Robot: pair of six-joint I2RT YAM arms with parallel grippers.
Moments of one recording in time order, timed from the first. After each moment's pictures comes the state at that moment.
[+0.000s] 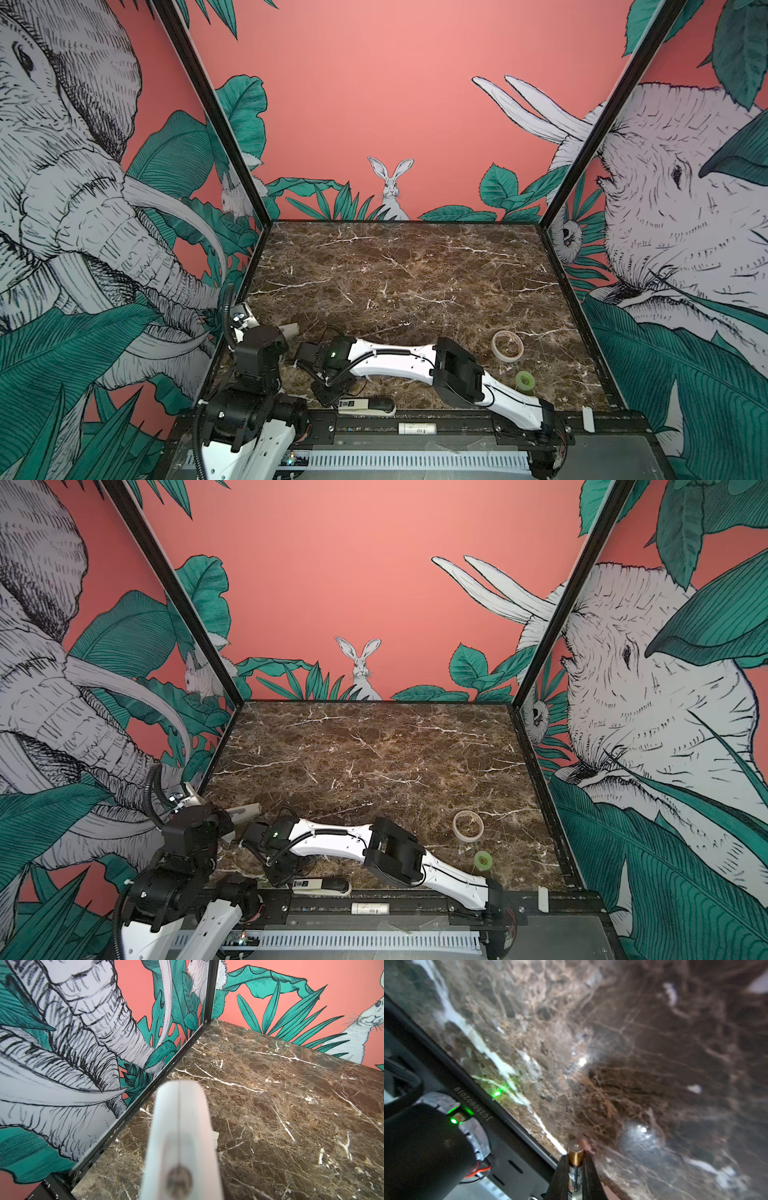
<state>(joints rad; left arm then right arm) -0.24 0.33 0.73 -0.92 -0.62 -0.36 1.36 2.47 2.15 -0.99 -0.25 0.66</state>
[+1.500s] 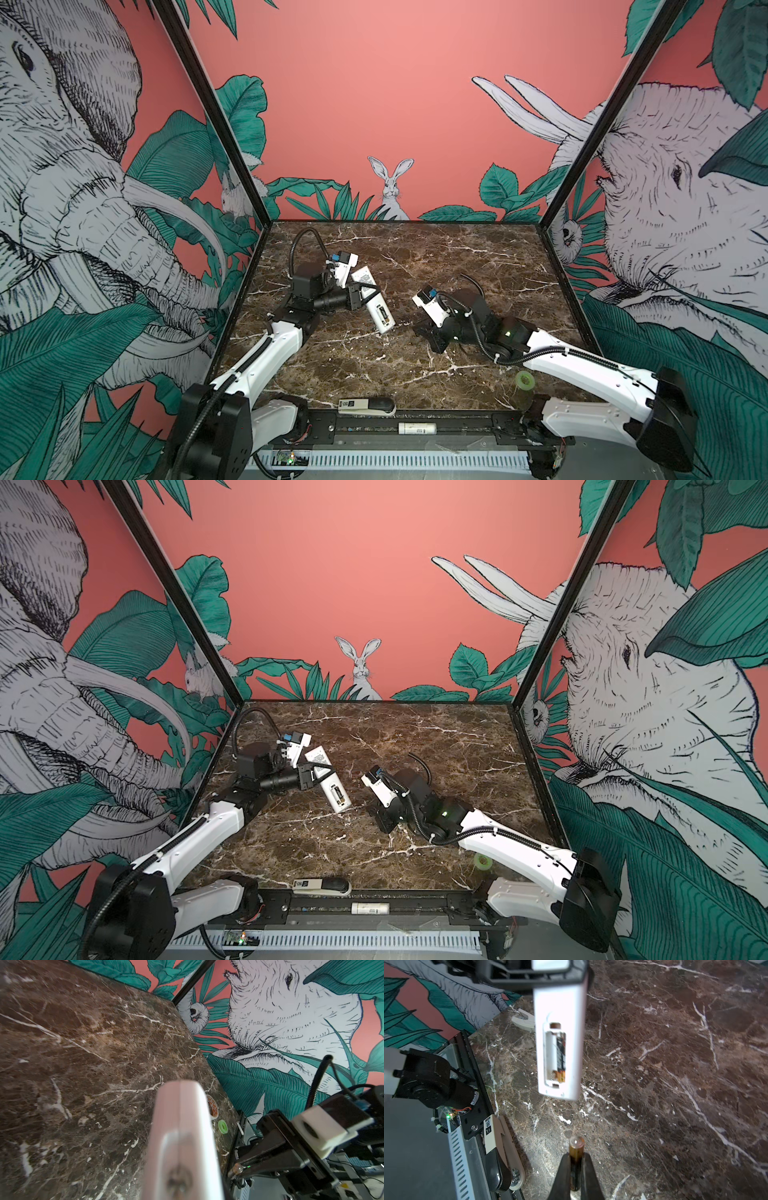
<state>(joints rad) -0.31 1.19 0.67 0.12 0.90 -0.53 0.92 1.16 0.84 -0.30 -0.22 0.13</state>
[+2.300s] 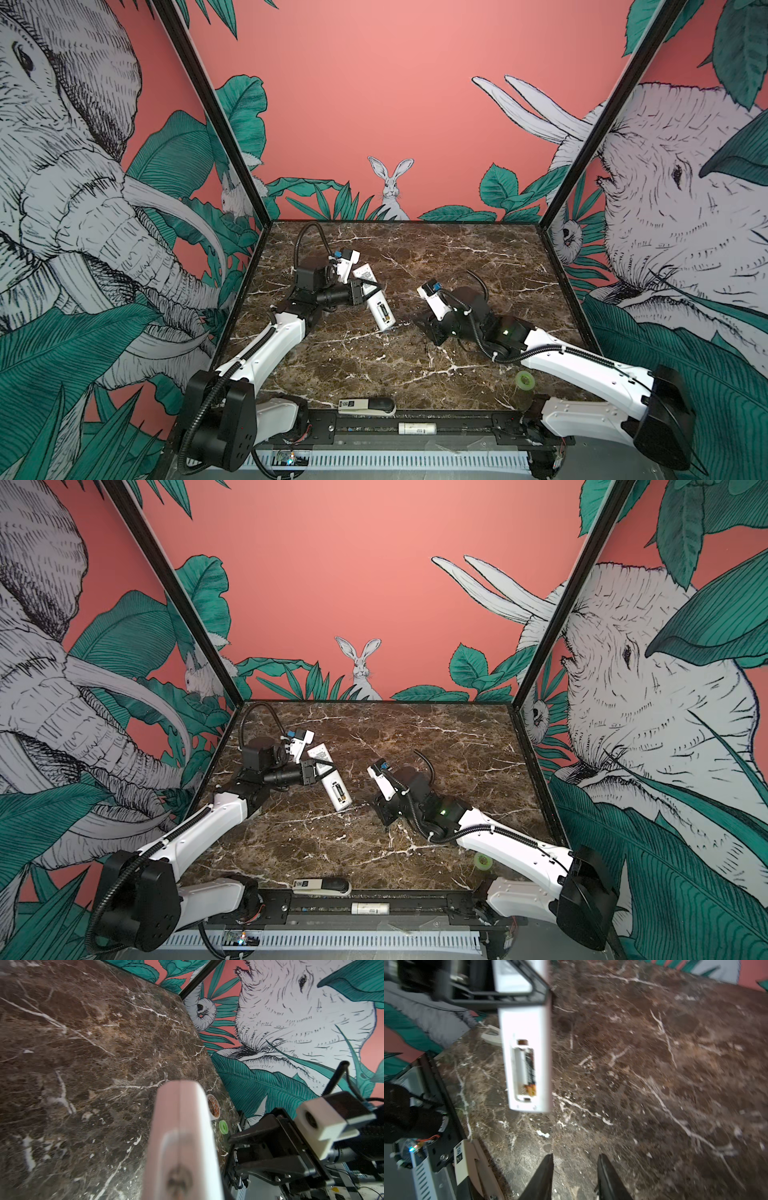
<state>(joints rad) -0.28 1.22 0.74 0.01 0.85 -0.49 0.90 1.18 0.84 -0.33 -0.02 0.26</state>
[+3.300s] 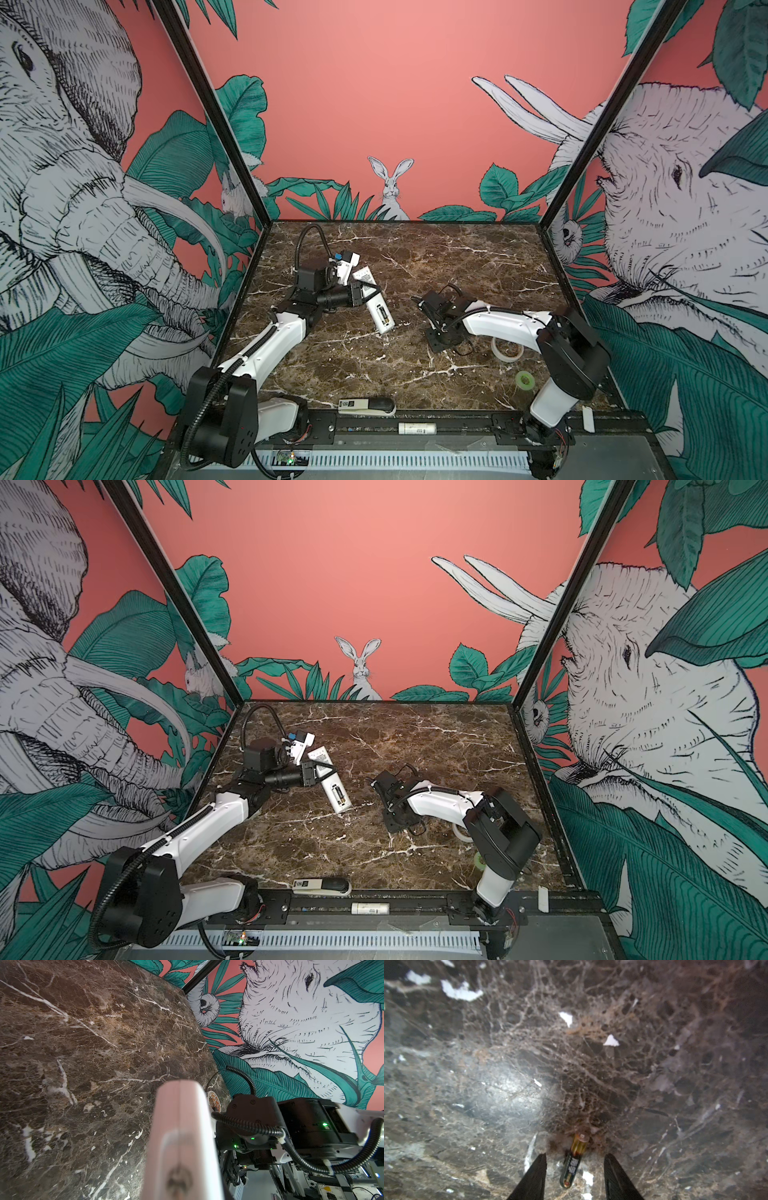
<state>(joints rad) -0.28 1.23 0.72 0.02 0.88 -0.51 0.82 1.71 1.01 -0.71 0.04 0.43</state>
